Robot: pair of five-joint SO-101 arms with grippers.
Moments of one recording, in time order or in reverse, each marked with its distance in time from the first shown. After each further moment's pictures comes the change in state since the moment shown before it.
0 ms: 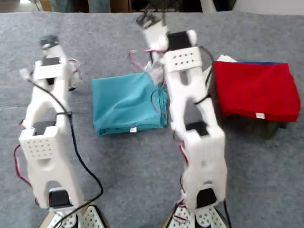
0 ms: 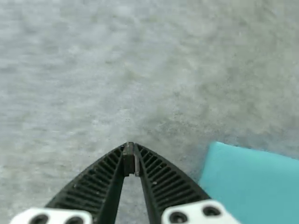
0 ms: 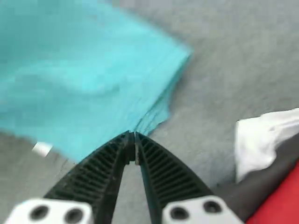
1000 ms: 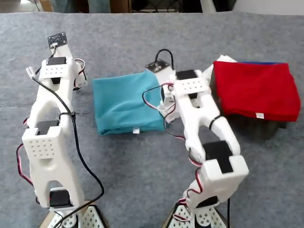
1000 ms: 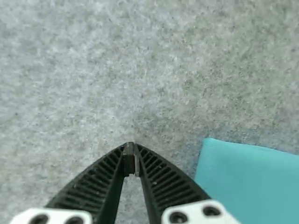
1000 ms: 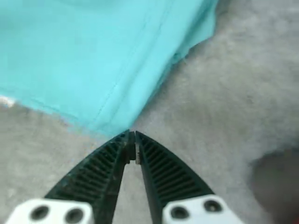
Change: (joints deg) left arm 0.6 0.0 -0.2 0.0 -0.7; right arm 6.3 -19.2 47.8 -19.3 4.6
